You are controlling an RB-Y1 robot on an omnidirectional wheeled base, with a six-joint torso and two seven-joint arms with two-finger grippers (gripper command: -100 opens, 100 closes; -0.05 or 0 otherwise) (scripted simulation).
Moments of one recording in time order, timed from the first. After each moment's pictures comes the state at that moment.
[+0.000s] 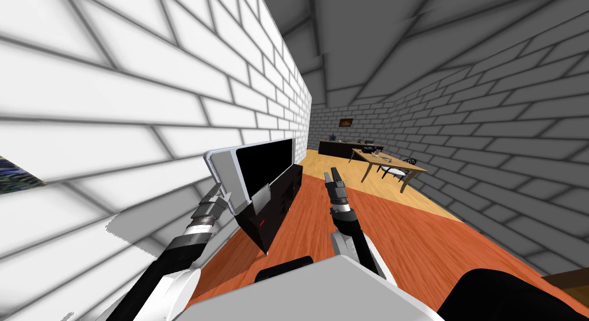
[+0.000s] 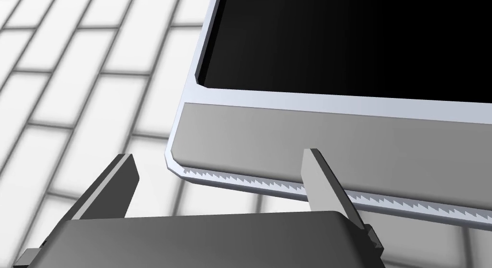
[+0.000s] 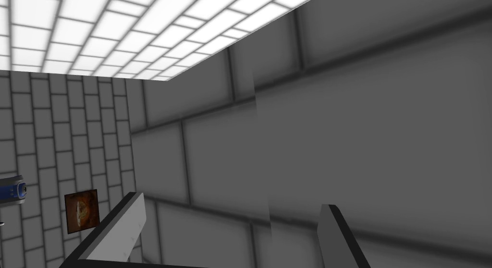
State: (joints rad) left arm 0.47 0.26 0.05 -2.21 0.18 -0.11 0.08; right arm 0.53 0.01 0.05 -2.32 0.11 -0.48 0.06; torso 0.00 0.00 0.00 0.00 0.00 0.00
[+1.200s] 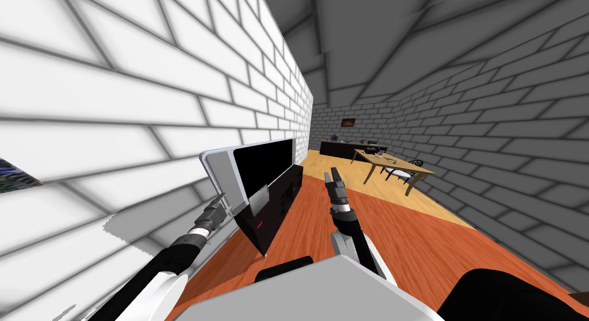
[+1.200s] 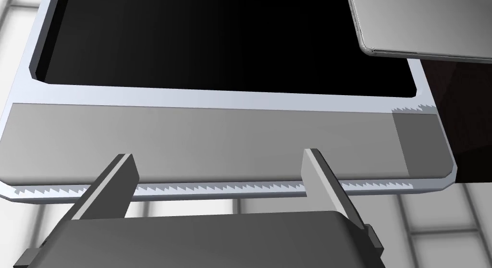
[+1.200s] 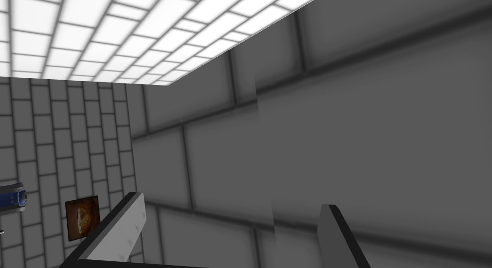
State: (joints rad) left arm 0.47 0.40 0.07 -2.15 0.33 0.20 0.20; right arm 0.53 0.01 0.05 -2.32 0.11 -0.48 0.06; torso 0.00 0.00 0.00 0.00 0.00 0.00
